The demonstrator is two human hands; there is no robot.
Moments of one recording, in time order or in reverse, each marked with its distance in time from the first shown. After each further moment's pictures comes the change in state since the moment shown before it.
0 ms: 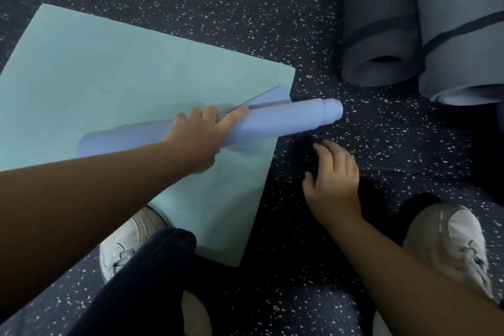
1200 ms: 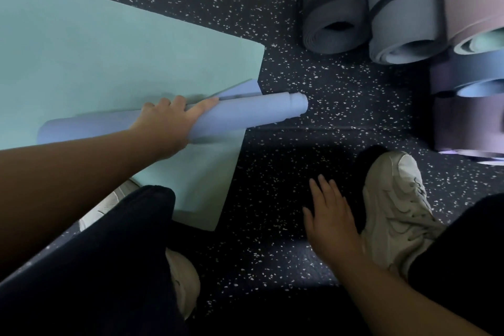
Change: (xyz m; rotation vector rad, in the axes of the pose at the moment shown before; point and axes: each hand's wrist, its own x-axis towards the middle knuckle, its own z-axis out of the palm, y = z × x) left_hand -0.030 0.003 0.016 -0.027 -0.010 0.081; right_hand -0.135 0.031 -0.042 -0.160 -0.436 0.191
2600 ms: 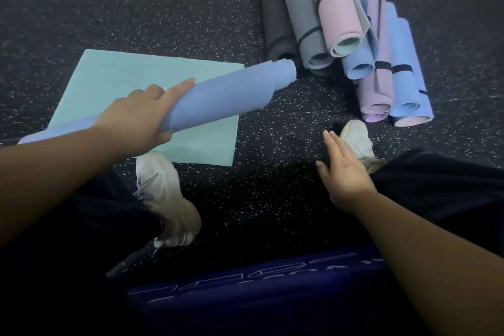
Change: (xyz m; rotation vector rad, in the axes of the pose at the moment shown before) left_hand -0.243 0.023 -0.171 -0.148 0.225 -0.028; right_hand -0.159 0.002 -0.146 0.197 0.205 -0.038
